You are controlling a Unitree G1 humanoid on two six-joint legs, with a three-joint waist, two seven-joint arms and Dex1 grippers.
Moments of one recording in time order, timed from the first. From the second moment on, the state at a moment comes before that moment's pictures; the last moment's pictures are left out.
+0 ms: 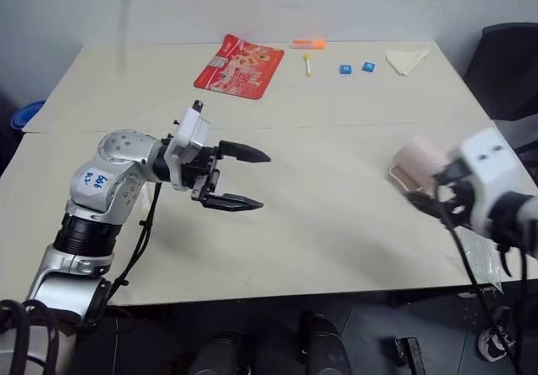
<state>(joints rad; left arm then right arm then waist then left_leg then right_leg) -0.79 0.56 -0.13 0.04 -0.47 0.41 -1.28 -0.24 -1.06 -0.43 -0.58 0.68 1.25 0.58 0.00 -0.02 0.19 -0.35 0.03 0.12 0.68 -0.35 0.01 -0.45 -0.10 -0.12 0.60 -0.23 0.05</state>
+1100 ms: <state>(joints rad) -0.66 0.62 -0.06 -0.16 -0.48 0.52 -1.13 -0.88 -0.81 0.22 0.57 0.12 0.71 0.80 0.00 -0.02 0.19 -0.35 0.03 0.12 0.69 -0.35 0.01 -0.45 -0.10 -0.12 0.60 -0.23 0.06</state>
